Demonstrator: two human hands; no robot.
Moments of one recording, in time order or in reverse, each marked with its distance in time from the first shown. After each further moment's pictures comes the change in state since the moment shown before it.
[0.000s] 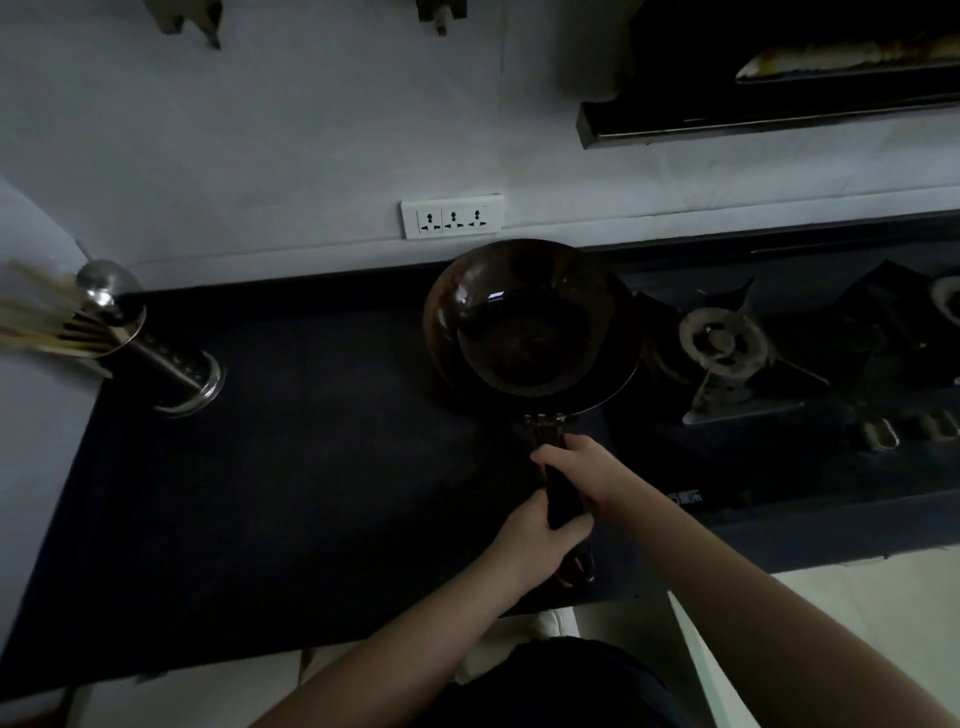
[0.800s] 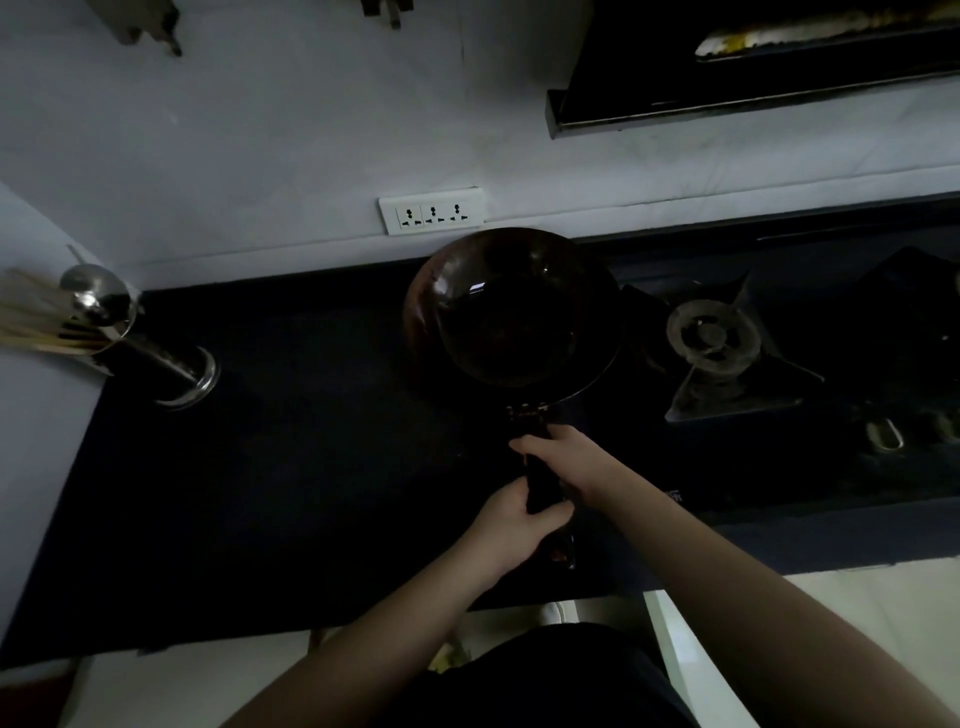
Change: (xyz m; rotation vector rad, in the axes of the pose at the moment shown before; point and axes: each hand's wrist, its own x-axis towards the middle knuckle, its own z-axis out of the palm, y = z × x) left_hand 0.015 0.018 0.023 -0.037 0.069 -0.052; right_hand 0.015 0.004 -0.032 -0.007 -0.095 -0.019
